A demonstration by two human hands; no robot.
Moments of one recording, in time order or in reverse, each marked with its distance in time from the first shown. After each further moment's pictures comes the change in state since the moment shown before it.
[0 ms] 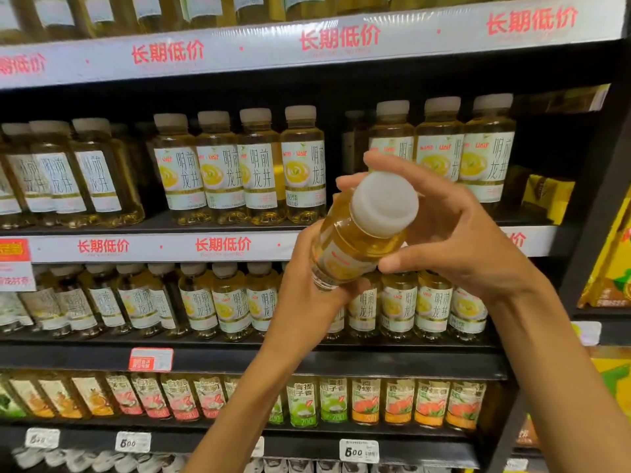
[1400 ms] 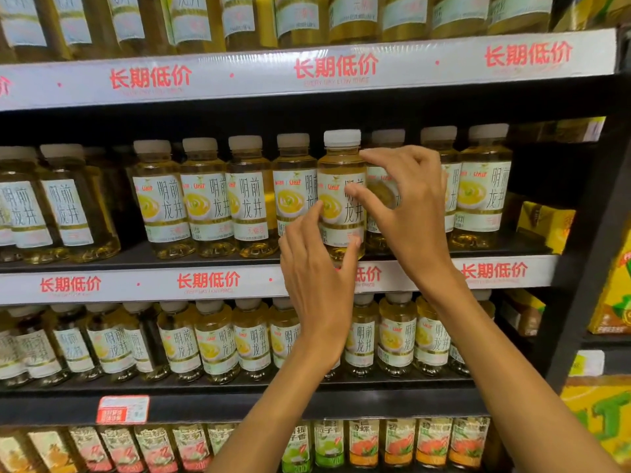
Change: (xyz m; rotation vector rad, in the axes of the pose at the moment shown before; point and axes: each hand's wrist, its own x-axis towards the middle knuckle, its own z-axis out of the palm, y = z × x) left_hand 0.070 -0.028 0.034 0.592 0.548 0.236; right_hand 0.066 0.052 -0.017 -1.189 0.712 -0.147
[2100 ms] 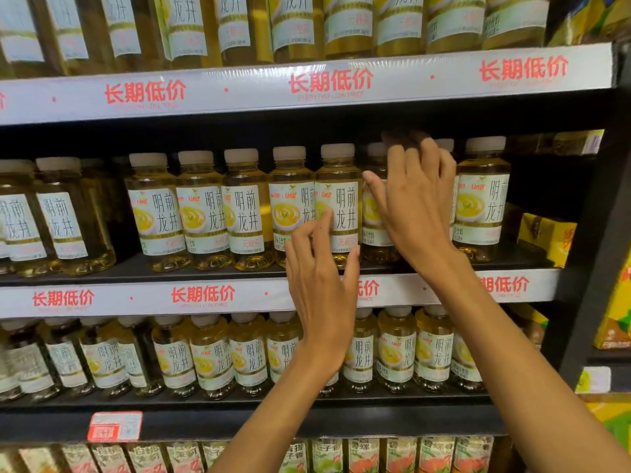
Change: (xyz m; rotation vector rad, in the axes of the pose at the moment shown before) left_hand 0.004 0.001 0.012 0.032 0.030 0.101; right_hand 0.028 0.032 0.011 -0.598 -0.012 -0.065
